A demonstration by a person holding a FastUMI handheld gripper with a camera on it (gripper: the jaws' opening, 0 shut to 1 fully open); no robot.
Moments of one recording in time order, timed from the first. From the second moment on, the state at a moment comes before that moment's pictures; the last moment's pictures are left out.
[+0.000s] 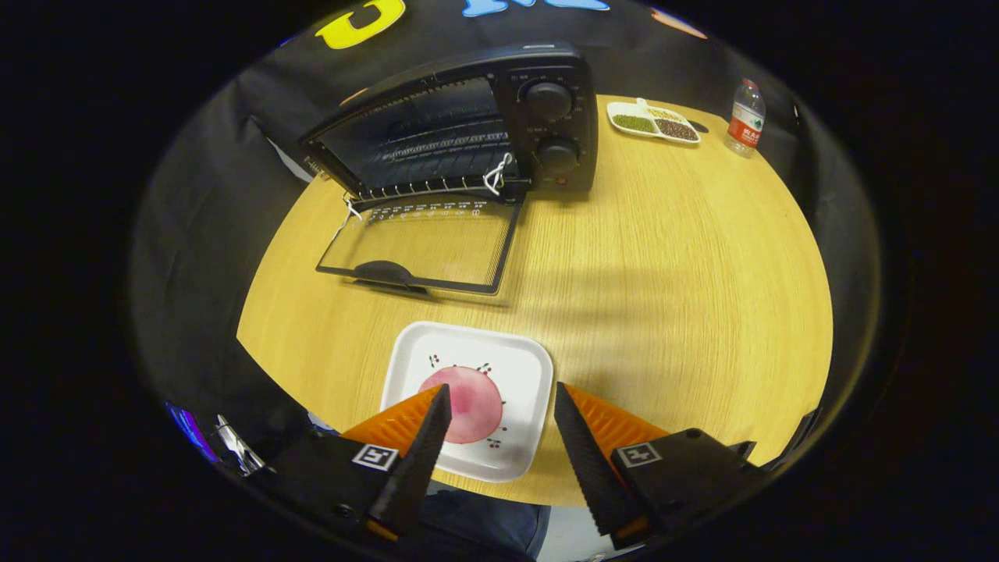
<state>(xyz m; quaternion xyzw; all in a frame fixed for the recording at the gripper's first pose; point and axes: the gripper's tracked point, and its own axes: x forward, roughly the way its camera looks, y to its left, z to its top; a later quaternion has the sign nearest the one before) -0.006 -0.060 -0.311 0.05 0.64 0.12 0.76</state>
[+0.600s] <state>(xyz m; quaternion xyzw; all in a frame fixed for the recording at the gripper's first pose) -0.030 -0.069 -0.349 0.03 0.71 0.11 0.70</state>
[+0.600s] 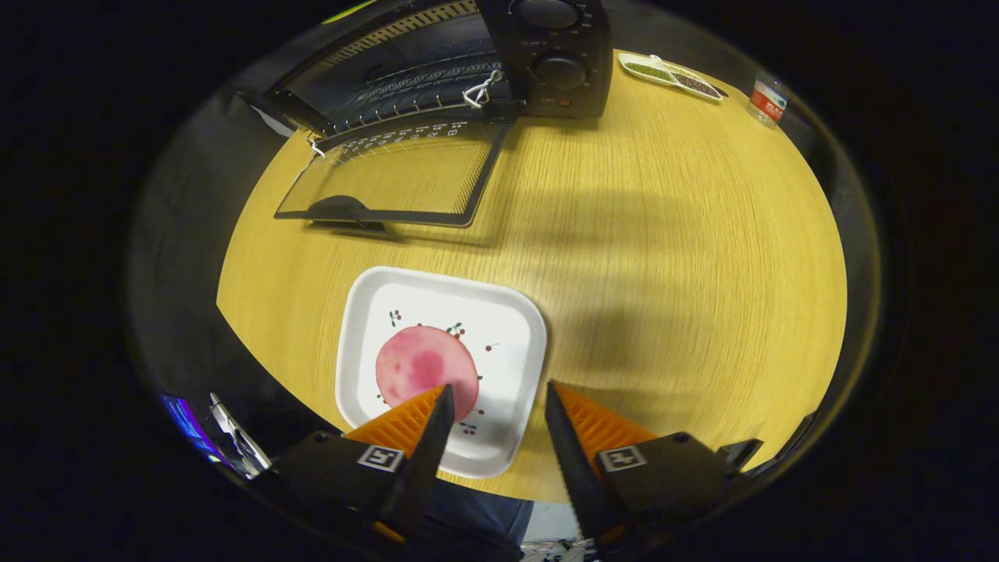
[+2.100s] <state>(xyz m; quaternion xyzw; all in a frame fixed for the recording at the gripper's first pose) -0.030 -0.005 -0.321 0.26 0.68 0.16 0.66</state>
